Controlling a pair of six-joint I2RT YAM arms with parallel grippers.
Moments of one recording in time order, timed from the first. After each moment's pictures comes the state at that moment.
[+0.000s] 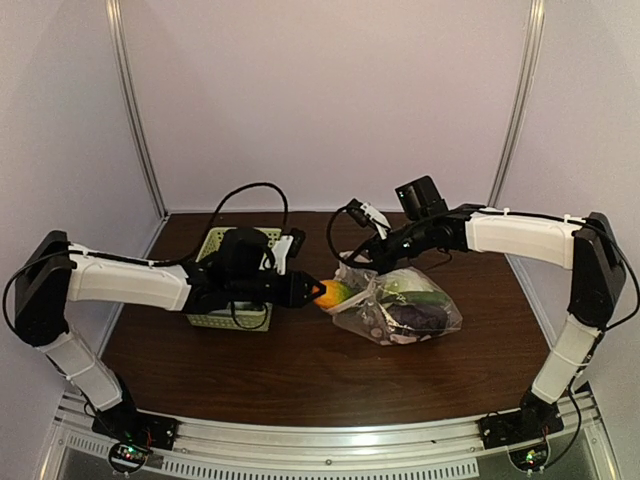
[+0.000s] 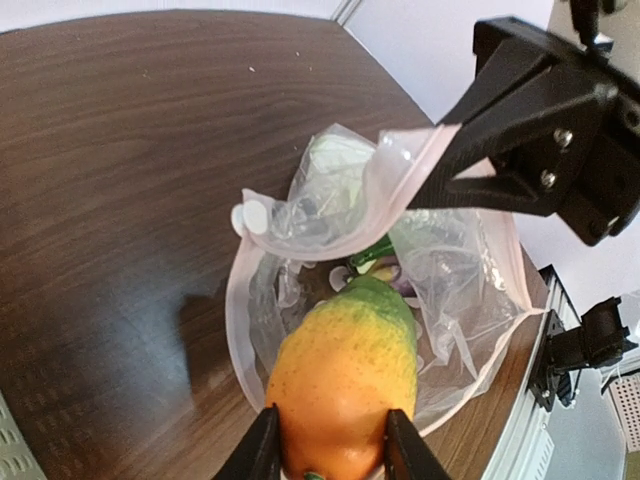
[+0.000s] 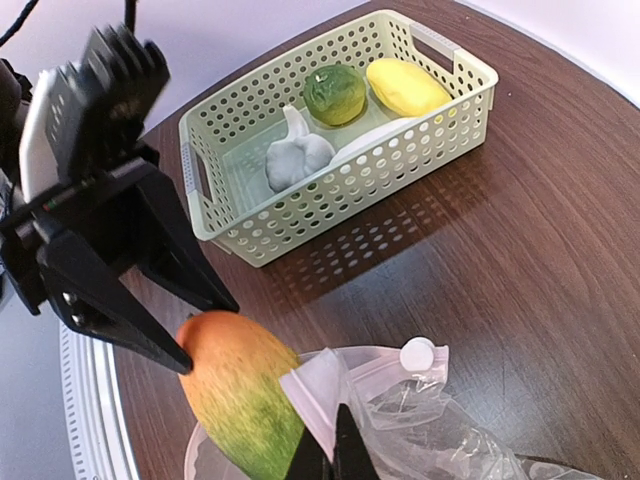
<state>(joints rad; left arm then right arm) -0.88 1.62 0.91 0.21 0.21 -0.53 0.62 1.72 1.31 -0.30 -0.60 -0.07</state>
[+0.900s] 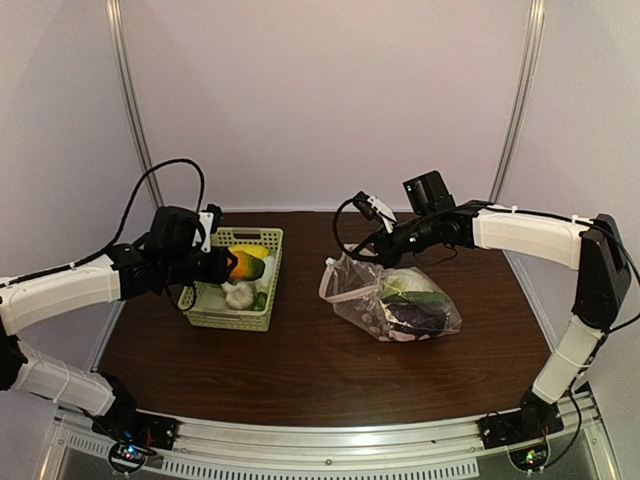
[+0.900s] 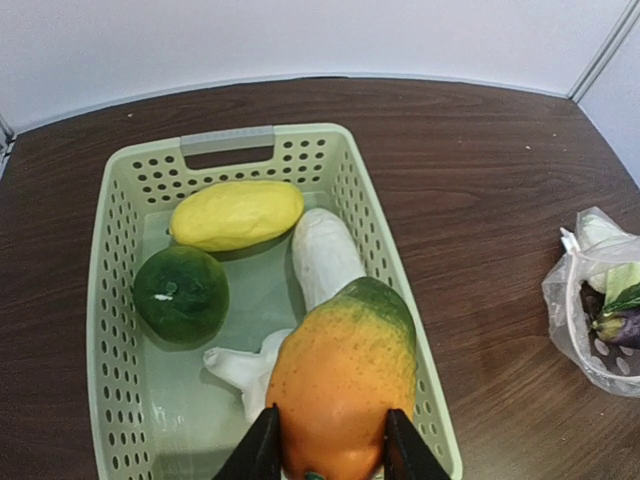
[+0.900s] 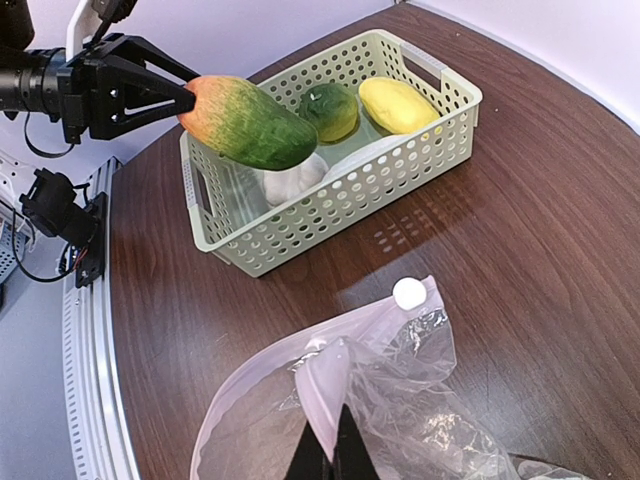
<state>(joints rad) -0.63 1.22 0.84 -0.23 -0.17 -0.33 0.59 1.69 1.31 -0.30 -0.61 -0.07</state>
